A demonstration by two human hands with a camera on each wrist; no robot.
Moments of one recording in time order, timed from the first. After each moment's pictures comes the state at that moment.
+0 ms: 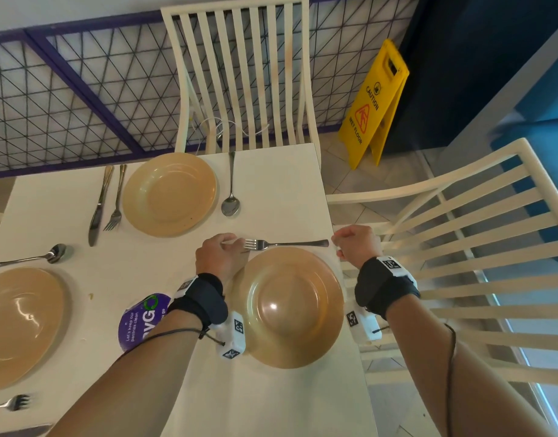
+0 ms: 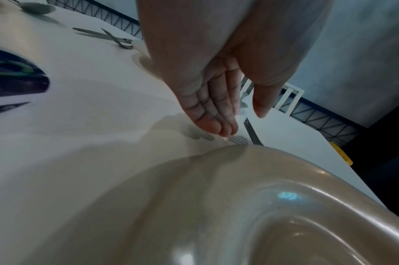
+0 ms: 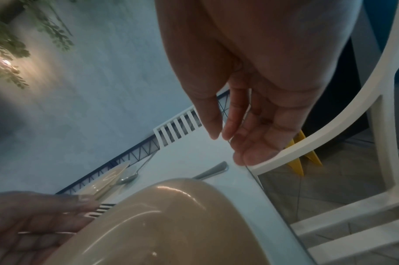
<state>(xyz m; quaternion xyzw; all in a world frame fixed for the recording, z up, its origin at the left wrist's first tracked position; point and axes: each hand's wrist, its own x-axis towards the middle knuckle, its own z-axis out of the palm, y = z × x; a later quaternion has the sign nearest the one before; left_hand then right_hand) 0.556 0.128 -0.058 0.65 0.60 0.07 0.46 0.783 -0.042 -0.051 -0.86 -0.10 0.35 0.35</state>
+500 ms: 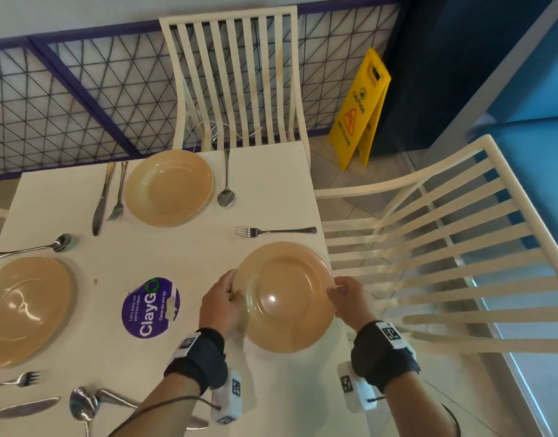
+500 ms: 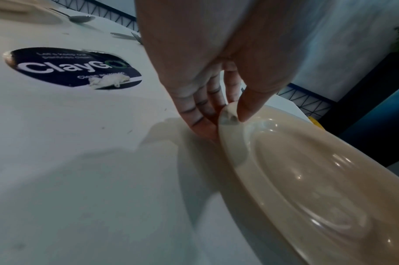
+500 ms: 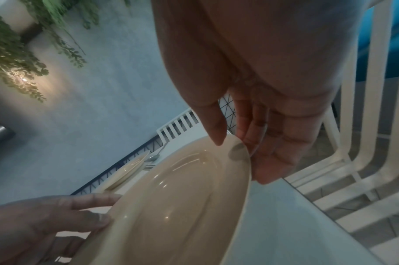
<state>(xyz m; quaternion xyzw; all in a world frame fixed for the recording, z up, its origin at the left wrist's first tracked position) 0.485 0.017 -0.048 0.69 0.55 0.02 0.47 0.691 -0.151 -0.067 -0.86 -0.11 0.40 0.30</state>
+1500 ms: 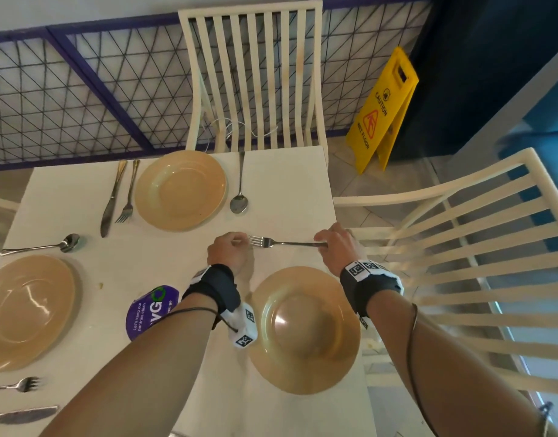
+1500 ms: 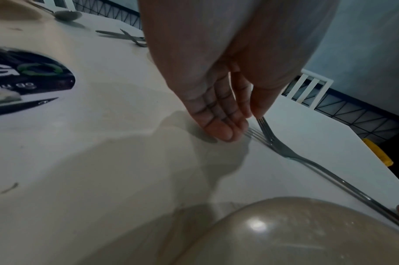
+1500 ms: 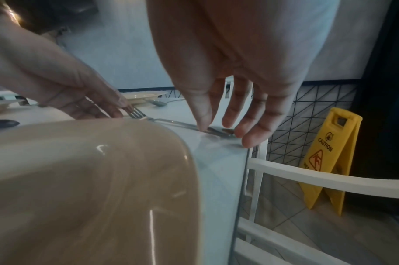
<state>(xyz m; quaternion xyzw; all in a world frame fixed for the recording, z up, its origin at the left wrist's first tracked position) 0.553 0.136 -0.087 0.61 0.61 0.08 0.50 0.756 -0.022 -0.063 -0.87 -0.41 0.24 0.10</state>
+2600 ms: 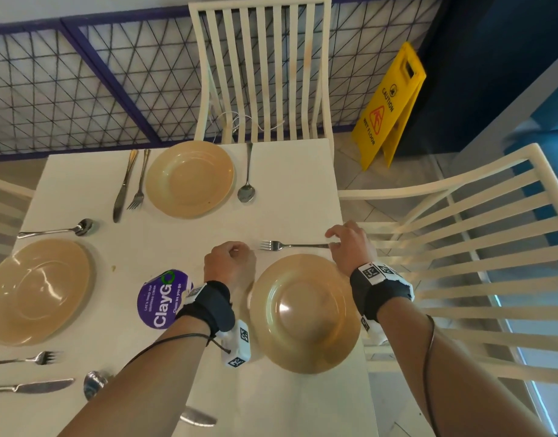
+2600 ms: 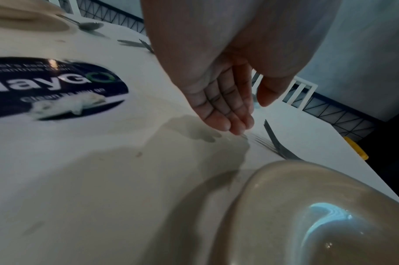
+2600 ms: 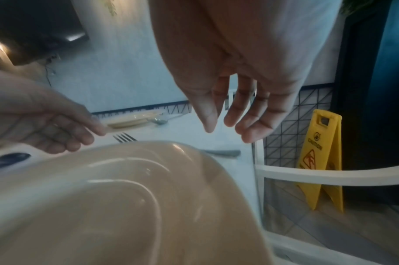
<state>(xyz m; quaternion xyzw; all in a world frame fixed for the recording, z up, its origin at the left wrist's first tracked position) 0.512 0.088 -0.053 0.64 0.60 0.10 0.48 0.740 -0.048 -0.043 -0.89 -0.37 0.24 0.15</state>
